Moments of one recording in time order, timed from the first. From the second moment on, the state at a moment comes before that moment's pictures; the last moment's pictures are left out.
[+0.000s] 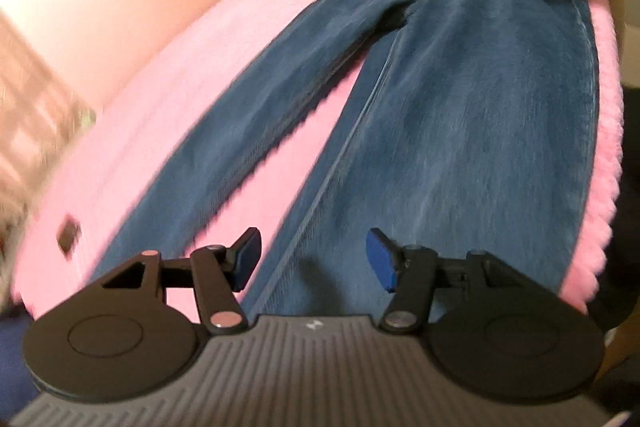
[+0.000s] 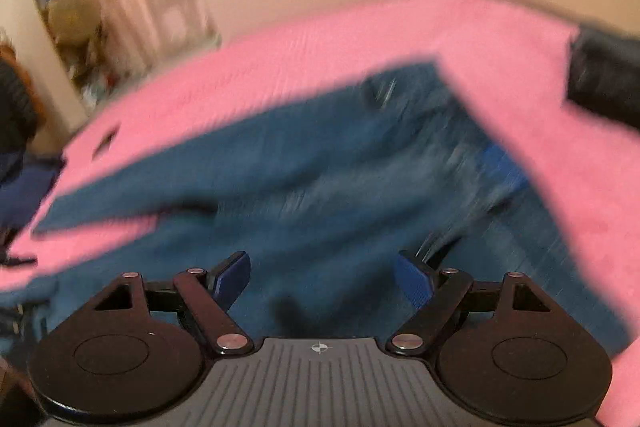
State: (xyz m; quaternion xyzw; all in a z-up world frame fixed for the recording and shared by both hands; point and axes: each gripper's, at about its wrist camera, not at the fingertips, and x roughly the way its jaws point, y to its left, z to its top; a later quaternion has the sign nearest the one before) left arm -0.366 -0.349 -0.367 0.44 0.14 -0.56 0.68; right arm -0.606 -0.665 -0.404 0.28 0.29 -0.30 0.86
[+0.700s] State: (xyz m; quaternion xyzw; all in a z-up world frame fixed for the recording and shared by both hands) left arm -0.296 -0.115 -0.376 0.44 0.23 -0.40 0.77; right arm -0.587 -0.505 -0.373 0.26 0.38 -0.36 0.81
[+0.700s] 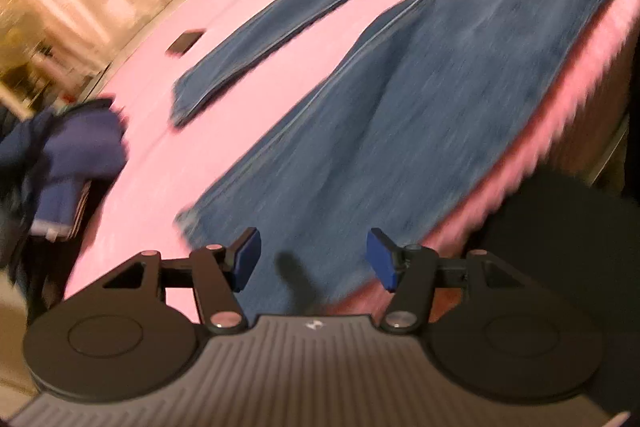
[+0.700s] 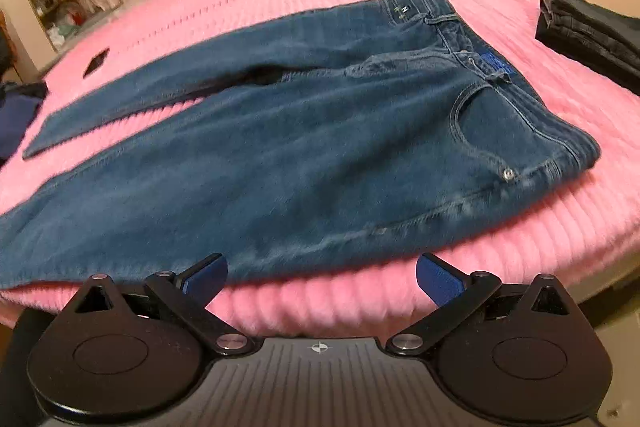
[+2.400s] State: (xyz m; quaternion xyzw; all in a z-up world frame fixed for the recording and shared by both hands) left arm -0.207 -0.195 -0.241 0.35 0.20 -0.43 0.81; right arm -0.538 -0.576 -0.271 0.07 0.37 -0.32 0.87
